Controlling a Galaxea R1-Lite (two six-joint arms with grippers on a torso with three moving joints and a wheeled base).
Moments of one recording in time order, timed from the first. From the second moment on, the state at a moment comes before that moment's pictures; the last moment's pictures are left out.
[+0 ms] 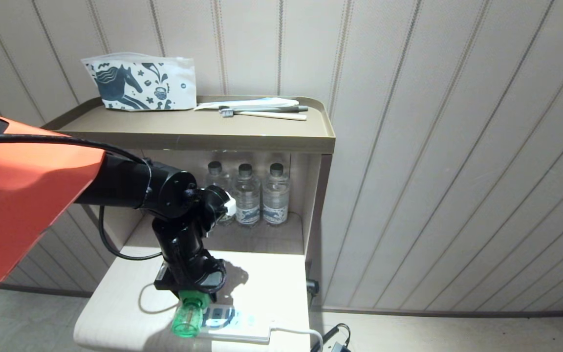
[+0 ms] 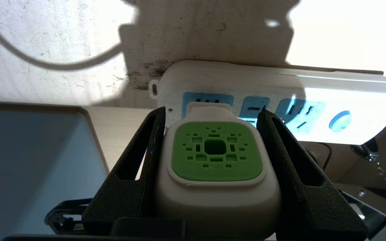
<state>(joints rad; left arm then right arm) -0.55 2.12 -1.48 0.84 0.02 -0.50 0.00 0.00 0.00 -0.14 -0.01 0.03</state>
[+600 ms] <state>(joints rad) -0.54 2.14 -1.49 0.84 0.03 -0.54 0.00 0.00 0.00 -0.14 -0.01 0.04</state>
